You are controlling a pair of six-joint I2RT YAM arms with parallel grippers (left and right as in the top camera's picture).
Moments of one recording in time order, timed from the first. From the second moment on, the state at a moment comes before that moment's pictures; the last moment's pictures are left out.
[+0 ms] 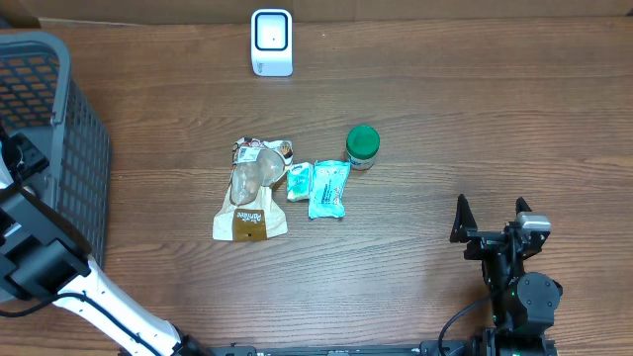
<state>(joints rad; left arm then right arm) 0.70 2.25 1.97 -1.05 -0.22 -0.10 -0.09 0.08 0.02 -0.03 -0.07 0.10</state>
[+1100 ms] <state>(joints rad) 0.70 2.25 1.97 -1.10 -0.25 -0.16 -0.09 0.08 0.02 -0.03 -0.07 0.10</state>
